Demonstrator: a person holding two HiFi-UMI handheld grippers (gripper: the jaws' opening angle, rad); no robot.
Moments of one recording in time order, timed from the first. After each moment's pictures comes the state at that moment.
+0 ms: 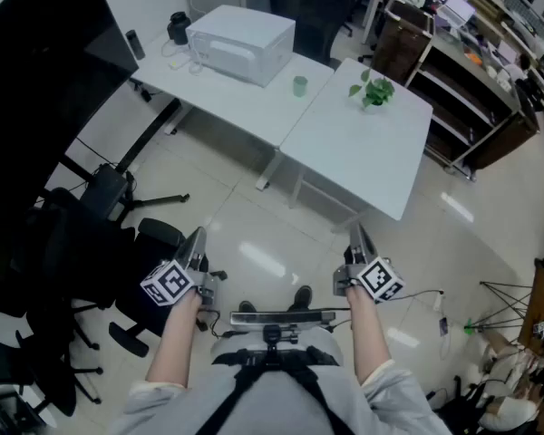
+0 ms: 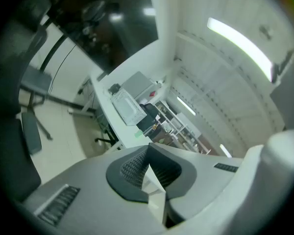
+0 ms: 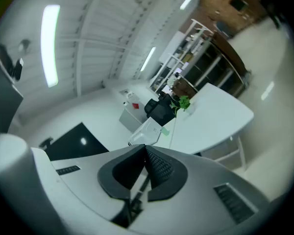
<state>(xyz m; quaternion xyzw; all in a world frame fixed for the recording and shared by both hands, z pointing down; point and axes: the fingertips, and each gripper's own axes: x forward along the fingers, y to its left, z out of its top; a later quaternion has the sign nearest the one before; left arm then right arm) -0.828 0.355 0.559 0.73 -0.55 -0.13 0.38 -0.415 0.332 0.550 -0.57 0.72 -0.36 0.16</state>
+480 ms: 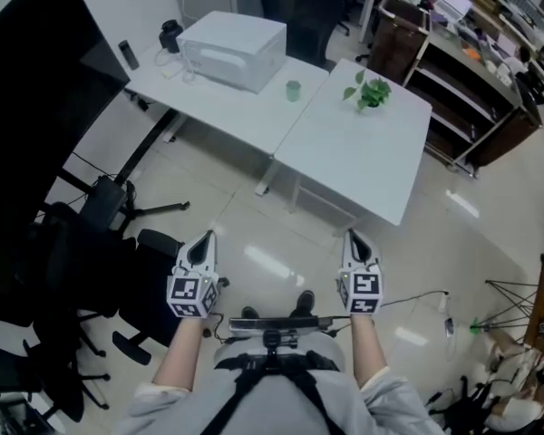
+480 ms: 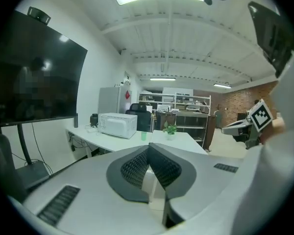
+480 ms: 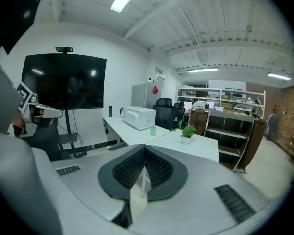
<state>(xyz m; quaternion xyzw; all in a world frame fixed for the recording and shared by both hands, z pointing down) -0.757 0.329 0.527 0.81 -0.57 0.09 0.11 -0.434 0.325 0.534 -0.60 0.78 -0.08 -0.17</state>
